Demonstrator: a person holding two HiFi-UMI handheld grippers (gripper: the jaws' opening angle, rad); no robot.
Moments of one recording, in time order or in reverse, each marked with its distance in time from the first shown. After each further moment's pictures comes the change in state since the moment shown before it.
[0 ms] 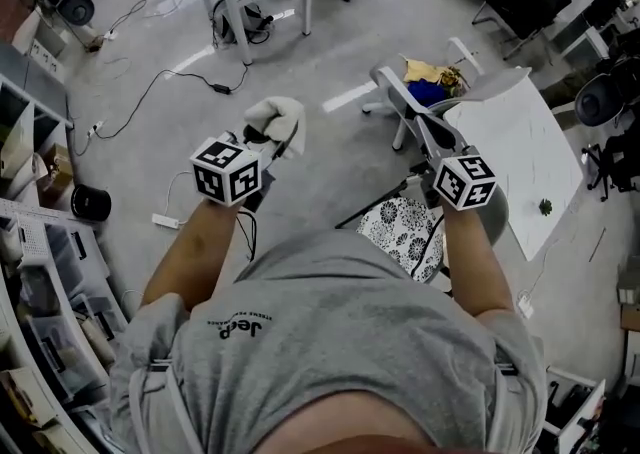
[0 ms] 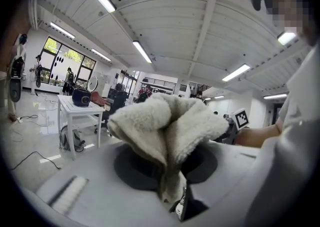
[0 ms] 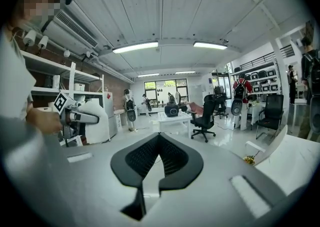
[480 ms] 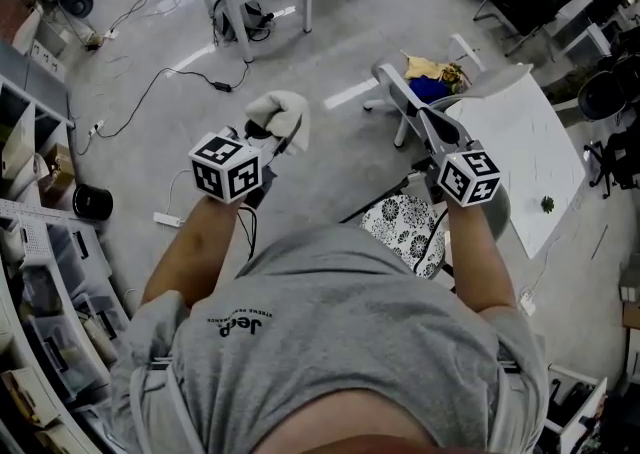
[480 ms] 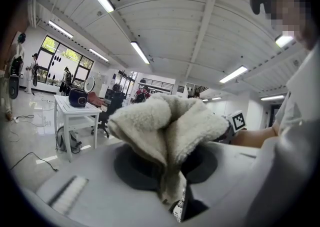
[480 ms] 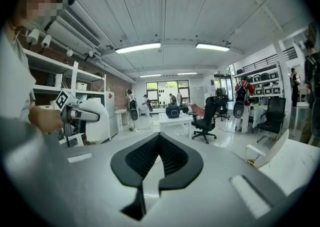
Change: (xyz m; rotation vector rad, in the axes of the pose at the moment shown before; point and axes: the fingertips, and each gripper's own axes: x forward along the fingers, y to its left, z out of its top) left arm 0.003 -0.005 0.010 0.002 -0.012 -0.030; right arm 0.003 0.000 0.008 -0.026 -0.011 0.017
